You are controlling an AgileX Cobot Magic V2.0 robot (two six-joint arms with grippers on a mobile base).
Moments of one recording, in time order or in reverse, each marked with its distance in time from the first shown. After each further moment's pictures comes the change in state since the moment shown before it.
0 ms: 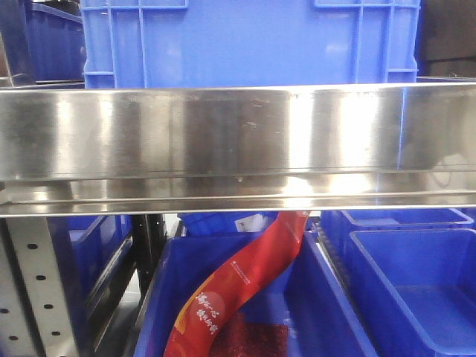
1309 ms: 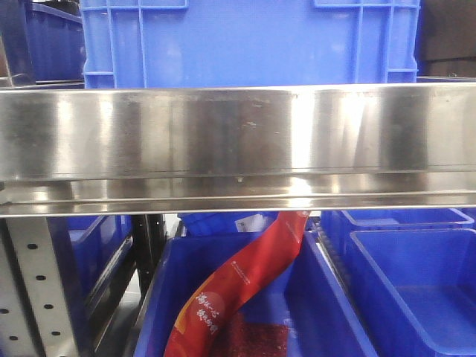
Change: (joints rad) left arm 0.000 0.004 0.000 -0.002 0.029 0.000; right arm 0.328 0.314 -0.434 -0.004 0.040 -0.002
